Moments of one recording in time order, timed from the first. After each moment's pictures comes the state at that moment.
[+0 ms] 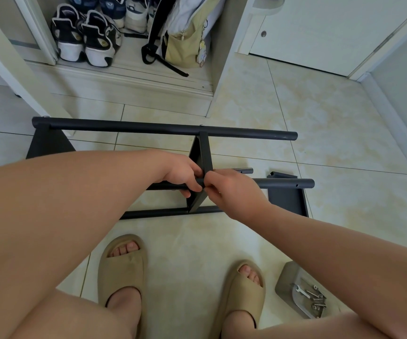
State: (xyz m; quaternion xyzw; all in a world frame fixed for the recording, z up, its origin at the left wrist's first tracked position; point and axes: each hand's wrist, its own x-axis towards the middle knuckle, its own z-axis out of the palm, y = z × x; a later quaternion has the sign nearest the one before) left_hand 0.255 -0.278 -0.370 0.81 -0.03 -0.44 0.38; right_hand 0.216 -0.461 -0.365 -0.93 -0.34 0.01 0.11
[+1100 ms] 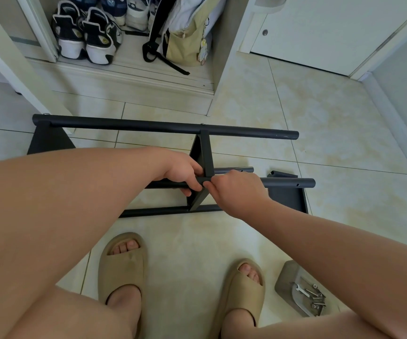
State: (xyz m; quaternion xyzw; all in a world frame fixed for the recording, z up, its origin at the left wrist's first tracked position) left_hand 0.254 -0.276 -0.369 0.80 -0.04 -0.45 0.41; right_hand 0.215 -0.451 -0.348 -0.95 -0.25 0.15 -0.12
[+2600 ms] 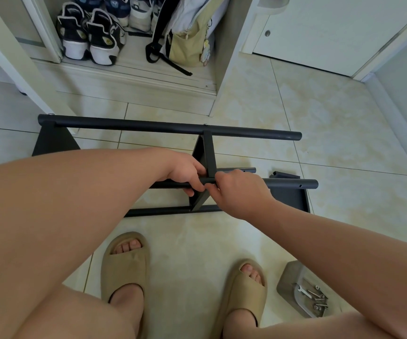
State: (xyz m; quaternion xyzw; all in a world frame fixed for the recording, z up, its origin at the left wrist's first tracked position) left_hand 0.251 -0.276 -0.365 0.80 -0.04 -0.44 0.40; right_hand 0.214 -0.449 -0.346 -0.95 -0.25 0.15 -0.09
